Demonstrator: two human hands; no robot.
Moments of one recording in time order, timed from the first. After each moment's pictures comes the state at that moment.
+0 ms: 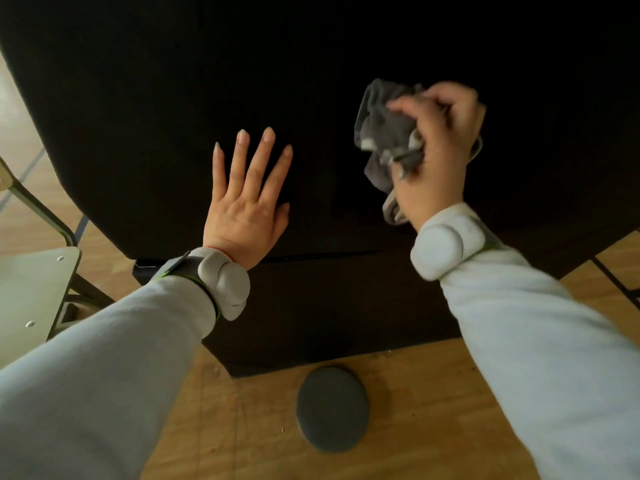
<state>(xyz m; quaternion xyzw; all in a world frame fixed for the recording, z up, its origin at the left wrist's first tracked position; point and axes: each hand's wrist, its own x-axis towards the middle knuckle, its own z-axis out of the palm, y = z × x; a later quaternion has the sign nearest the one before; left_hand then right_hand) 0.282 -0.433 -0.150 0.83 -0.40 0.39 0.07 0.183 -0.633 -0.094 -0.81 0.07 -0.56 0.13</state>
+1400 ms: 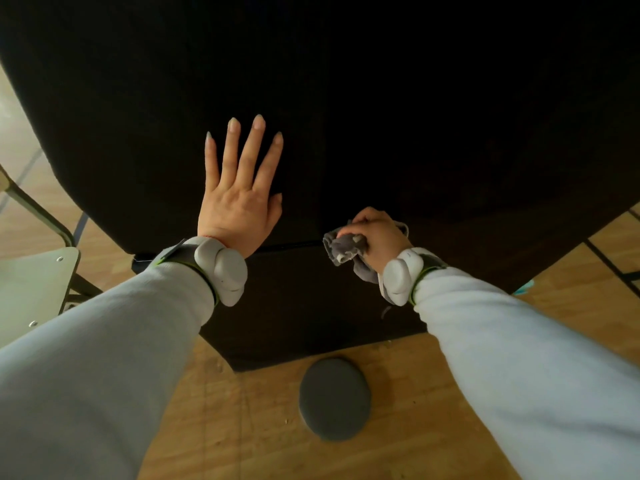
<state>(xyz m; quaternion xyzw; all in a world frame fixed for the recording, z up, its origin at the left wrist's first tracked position) 0.270 -0.431 -0.139 0.84 -0.40 0.35 0.07 0.156 -0.630 -0.205 -0.97 0.04 -0.15 0.19</state>
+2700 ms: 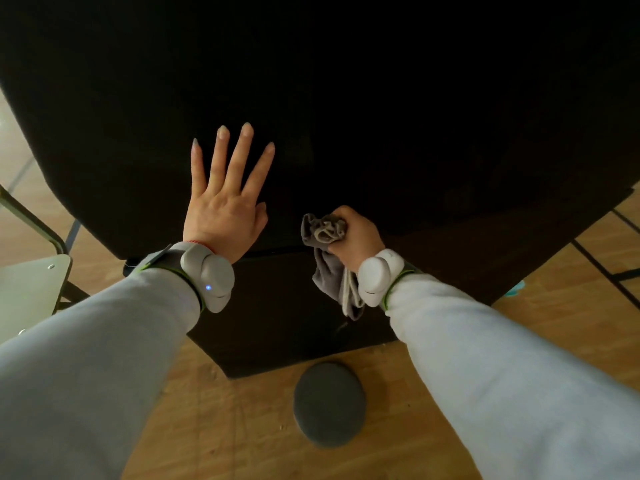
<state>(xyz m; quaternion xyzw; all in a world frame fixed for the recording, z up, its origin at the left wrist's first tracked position) 0.266 -0.426 -0.133 0.85 -0.41 0.32 0.05 0.165 -0.600 -0.176 -0.88 0.21 -0.11 0.42</state>
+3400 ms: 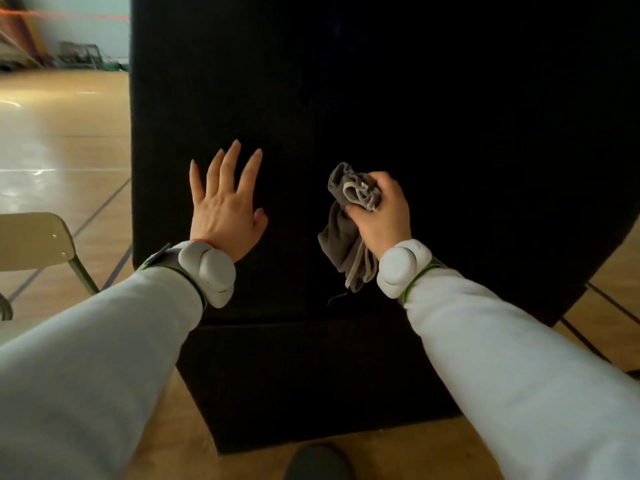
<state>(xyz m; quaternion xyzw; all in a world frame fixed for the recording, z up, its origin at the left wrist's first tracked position) 0.228 -0.421 0.027 0.89 -0.31 0.32 0.14 0.138 -0.617 0.022 -0.81 0.14 -0.41 0.39</state>
